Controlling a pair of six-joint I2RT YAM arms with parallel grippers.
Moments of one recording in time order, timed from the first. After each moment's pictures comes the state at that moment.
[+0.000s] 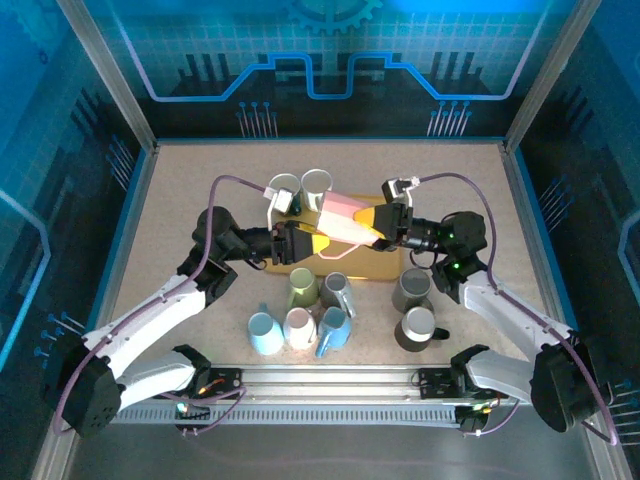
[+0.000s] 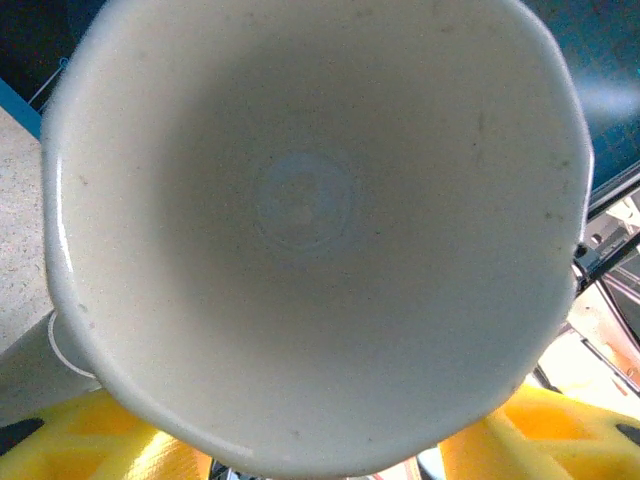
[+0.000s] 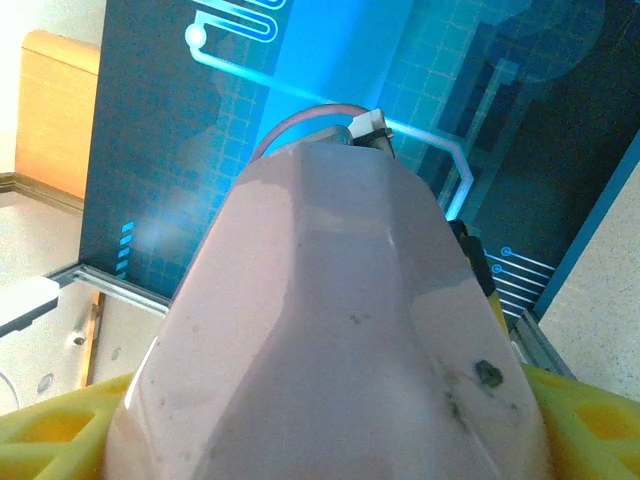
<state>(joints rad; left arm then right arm) -0.53 1.09 0.73 0.52 0.92 -1.00 0.42 1.13 0.66 0.88 -0.98 1.58</state>
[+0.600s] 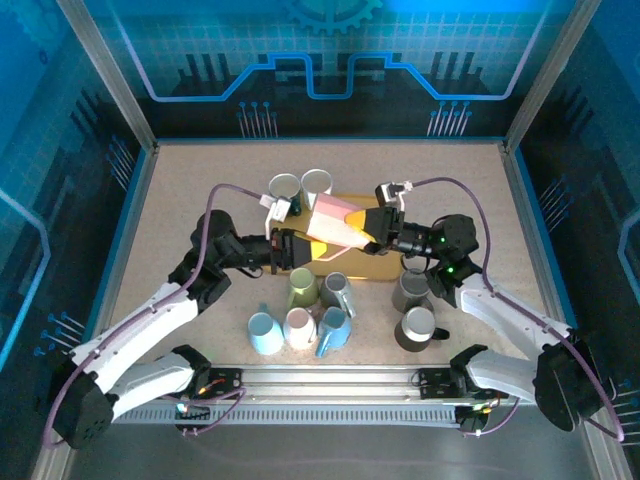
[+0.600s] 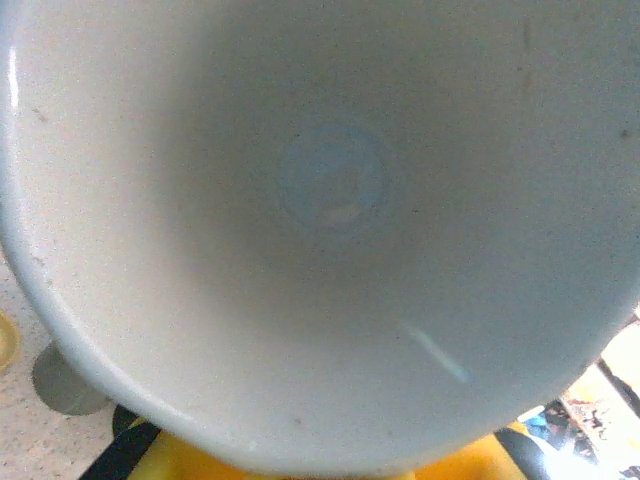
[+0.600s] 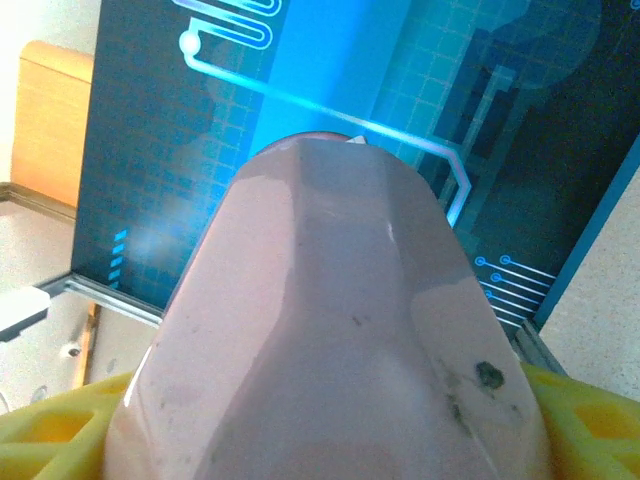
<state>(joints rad) -0.54 1.00 0.73 0.29 0.86 -0.81 0.50 1.11 0.65 0.81 -0.89 1.50</state>
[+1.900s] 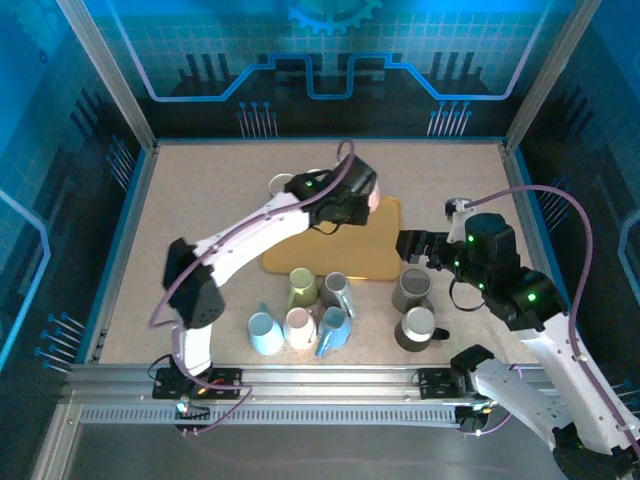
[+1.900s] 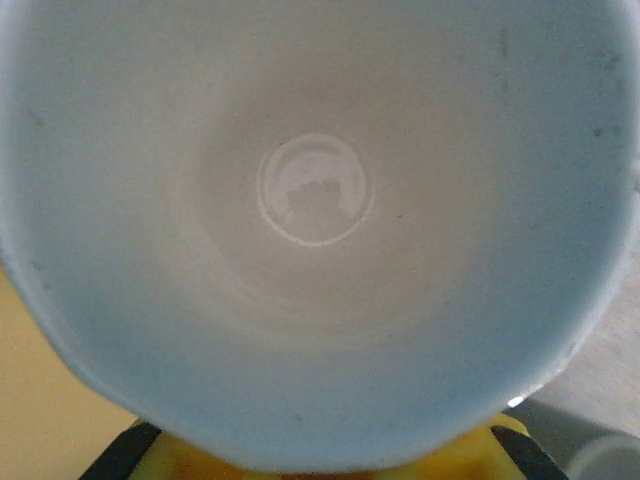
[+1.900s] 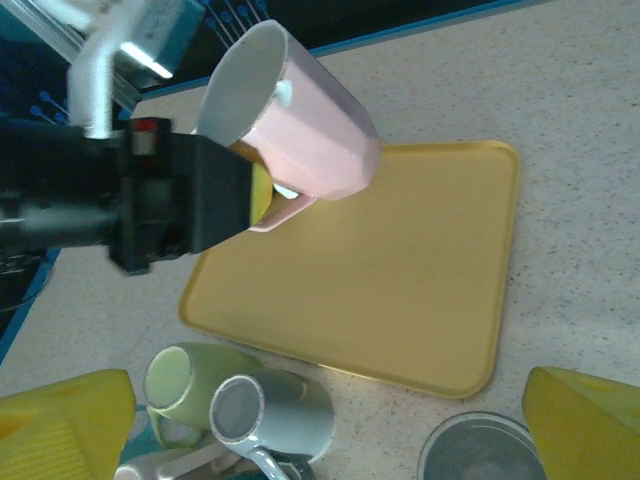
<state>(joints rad) -0.80 1.97 1.95 -0.92 -0.20 -0.59 0.46 0.74 1.03 -0.82 -0.01 0.49</state>
